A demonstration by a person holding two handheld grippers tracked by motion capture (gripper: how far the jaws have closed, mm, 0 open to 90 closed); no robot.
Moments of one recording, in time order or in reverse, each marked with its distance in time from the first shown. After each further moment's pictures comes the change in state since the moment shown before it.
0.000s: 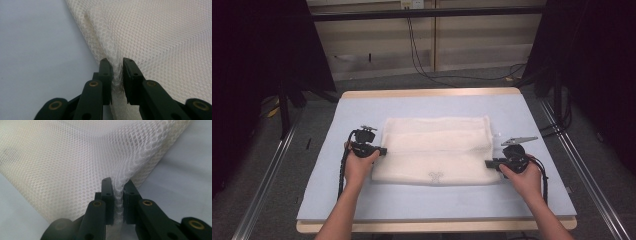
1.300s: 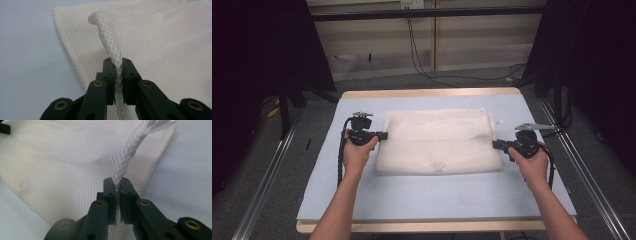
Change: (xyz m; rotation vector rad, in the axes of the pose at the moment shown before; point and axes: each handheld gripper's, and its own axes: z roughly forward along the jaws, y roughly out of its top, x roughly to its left) left arm -0.001 0.026 -0.028 -0.163 -0.072 -0.022; right arm -0.026 0.020 -0.023 -0.209 -0.006 0.045
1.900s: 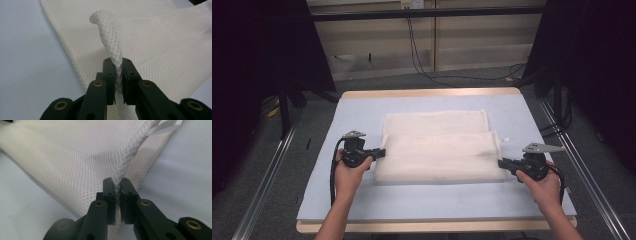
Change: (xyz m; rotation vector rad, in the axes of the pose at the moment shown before) left arm -0.013 -0.057 -0.025 -0.046 -0.086 -0.007; right arm 0.017 -0.047 -0.030 0.016 0.030 -0.067
